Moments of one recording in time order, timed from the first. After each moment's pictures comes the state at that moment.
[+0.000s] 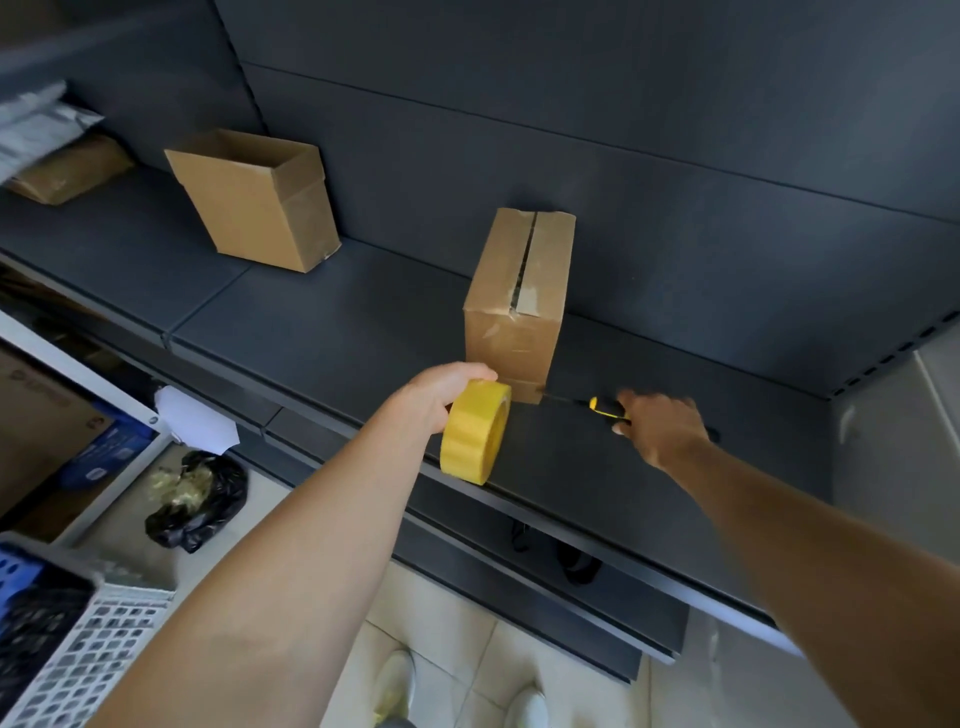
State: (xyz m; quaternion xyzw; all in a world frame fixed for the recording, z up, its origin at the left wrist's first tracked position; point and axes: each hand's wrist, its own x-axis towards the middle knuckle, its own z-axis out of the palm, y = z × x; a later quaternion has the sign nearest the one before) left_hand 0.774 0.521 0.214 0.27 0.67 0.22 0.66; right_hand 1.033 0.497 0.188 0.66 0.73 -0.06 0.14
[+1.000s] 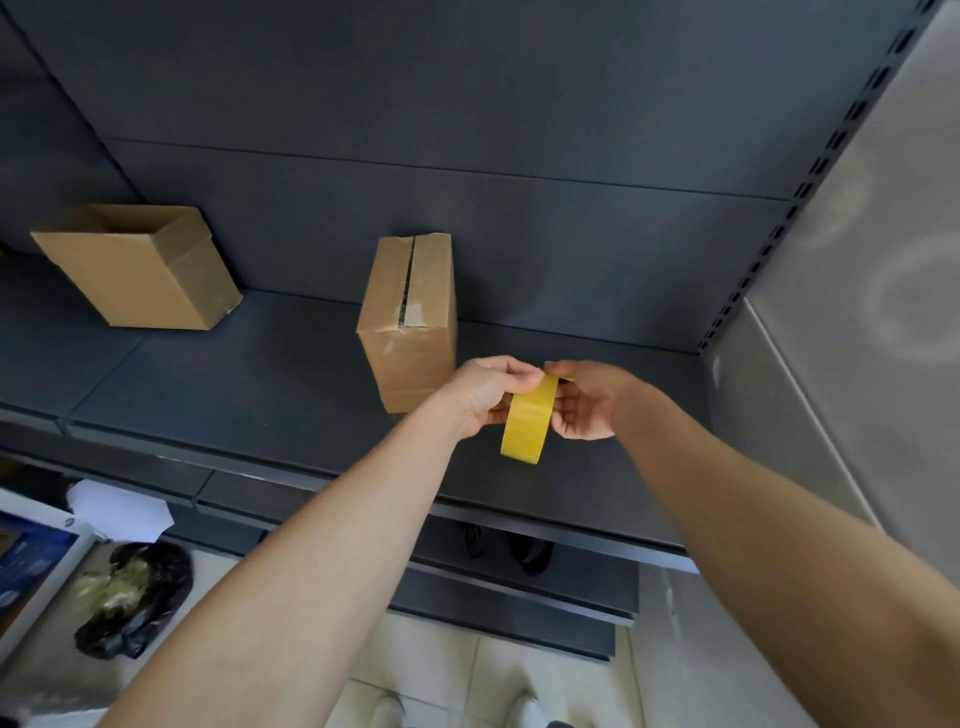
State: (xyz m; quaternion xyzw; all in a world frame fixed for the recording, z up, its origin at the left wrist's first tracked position) left_hand 0.900 0.490 0.249 0.46 0.50 0.23 0.70; right_hand 1.053 0.468 0.255 0.64 0.13 -0.70 -0.29
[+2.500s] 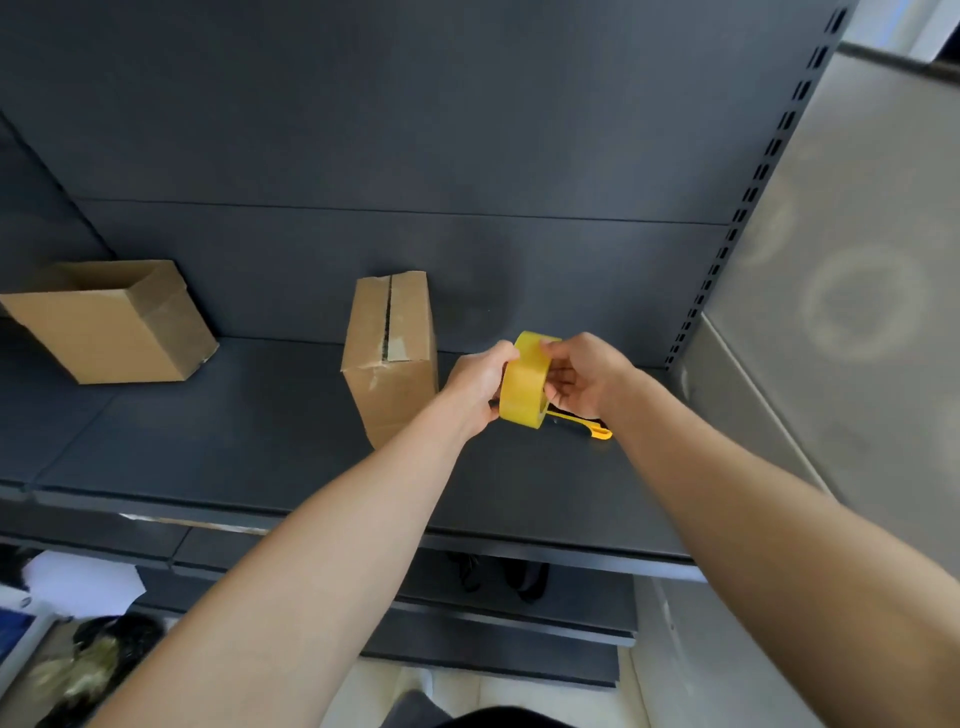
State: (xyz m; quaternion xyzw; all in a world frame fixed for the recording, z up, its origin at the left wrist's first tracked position) left_hand 0.926 0.499 0.285 0.40 0.55 0.30 0.67; right_hand 1.051 0.472 0.299 0.64 0.13 -0.60 -0.46
